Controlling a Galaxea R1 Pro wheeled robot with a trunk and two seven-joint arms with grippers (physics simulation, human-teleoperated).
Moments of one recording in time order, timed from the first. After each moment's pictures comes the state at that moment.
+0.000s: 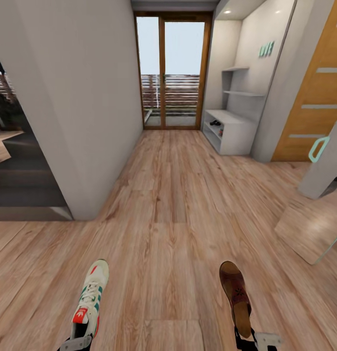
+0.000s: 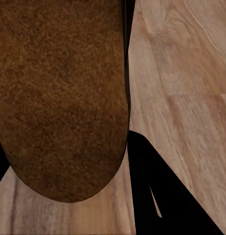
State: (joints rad) left arm -0.12 0.06 0.23 -0.54 0.06 -0.44 -0.20; right arm -0.20 -0.02 -0.24 -0.44 0.14 -0.53 0.01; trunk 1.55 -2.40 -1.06
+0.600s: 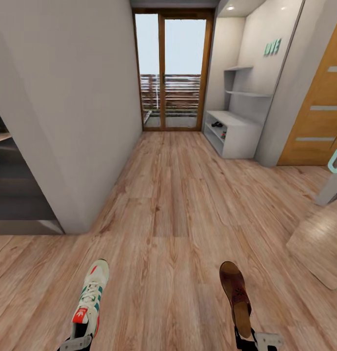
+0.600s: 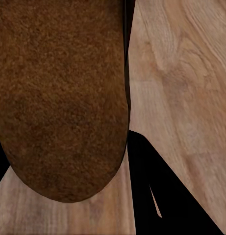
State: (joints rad) left arm -0.12 0.06 0.23 -0.54 0.06 -0.44 -0.20; right arm -0.20 -0.02 -0.24 -0.44 0.14 -0.53 0.01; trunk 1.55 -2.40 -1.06
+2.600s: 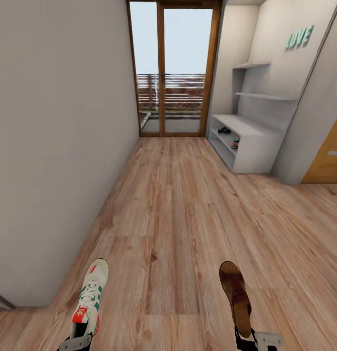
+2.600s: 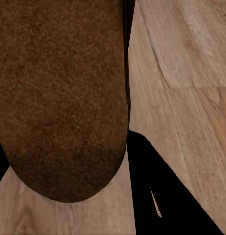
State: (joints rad) left arm -0.12 0.06 0.24 -0.54 0.06 -0.45 -0.20; right arm -0.20 -0.02 -0.24 -0.44 0.14 -0.53 0.01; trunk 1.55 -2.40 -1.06
